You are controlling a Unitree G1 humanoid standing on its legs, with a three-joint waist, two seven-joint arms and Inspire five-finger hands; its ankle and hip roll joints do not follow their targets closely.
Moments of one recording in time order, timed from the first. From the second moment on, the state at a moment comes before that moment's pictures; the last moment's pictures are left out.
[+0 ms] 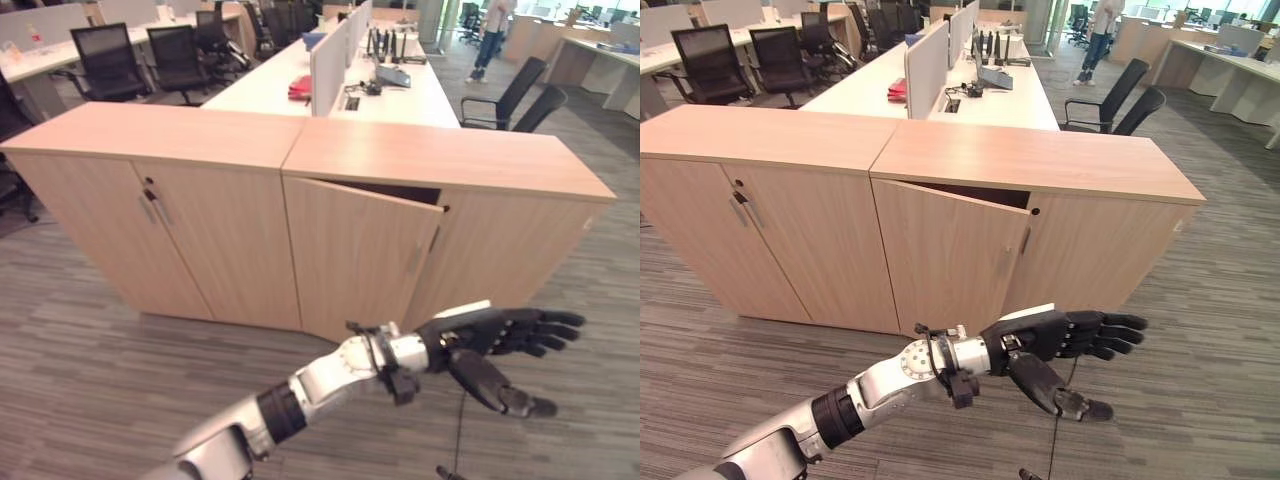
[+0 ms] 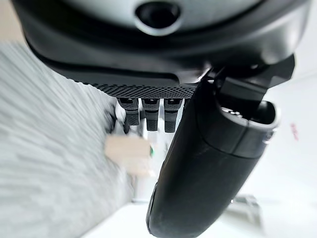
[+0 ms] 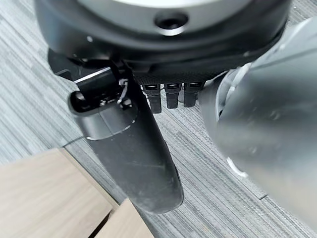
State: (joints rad) left arm -0.57 0.25 -0.94 0.11 -0.66 0.00 -0.27; right arm -0.04 -0.22 -0.04 1.47 0.91 0.01 0.13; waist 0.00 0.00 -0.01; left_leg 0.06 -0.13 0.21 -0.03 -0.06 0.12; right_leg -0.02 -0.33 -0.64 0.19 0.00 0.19
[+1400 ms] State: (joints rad) left arm 0.10 0.18 0.00 1.34 -0.52 -0.11 -0.16; right arm 0.05 -0.23 -0.17 1.47 0.90 0.01 0.15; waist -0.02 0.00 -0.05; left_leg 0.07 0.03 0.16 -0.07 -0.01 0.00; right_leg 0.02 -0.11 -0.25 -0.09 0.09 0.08
